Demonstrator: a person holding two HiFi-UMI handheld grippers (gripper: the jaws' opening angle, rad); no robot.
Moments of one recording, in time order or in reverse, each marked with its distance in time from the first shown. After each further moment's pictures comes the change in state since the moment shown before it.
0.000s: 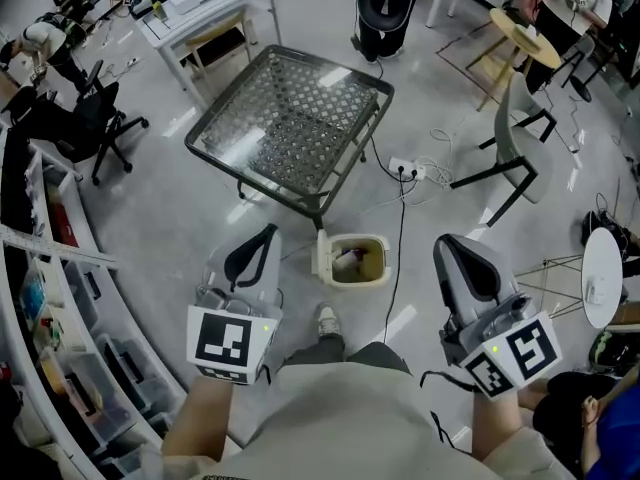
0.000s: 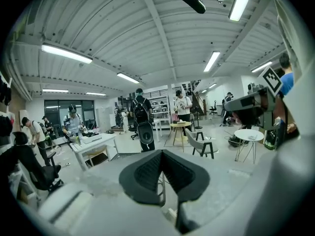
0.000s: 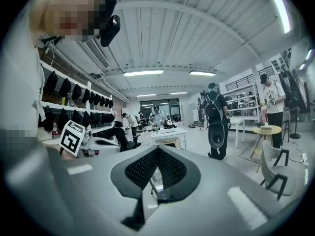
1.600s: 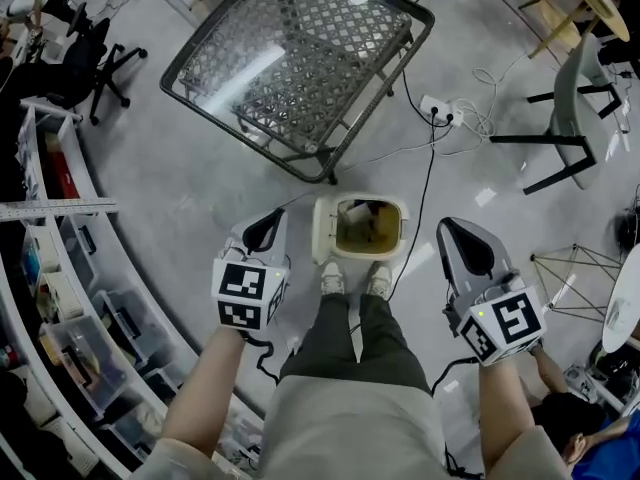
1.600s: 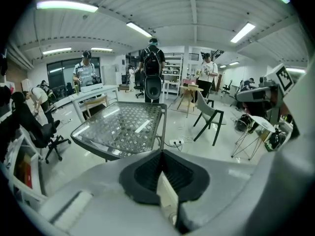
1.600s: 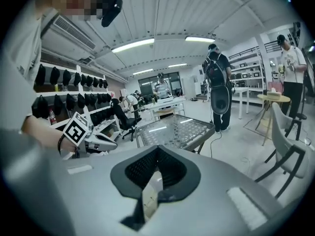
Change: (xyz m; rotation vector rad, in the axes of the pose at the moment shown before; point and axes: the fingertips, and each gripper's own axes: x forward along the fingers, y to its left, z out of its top) left arm 0.164 0.001 -0.235 -0.160 0.440 0.014; right arm 0.110 -0.139 -0.216 0.089 0.295 0.067
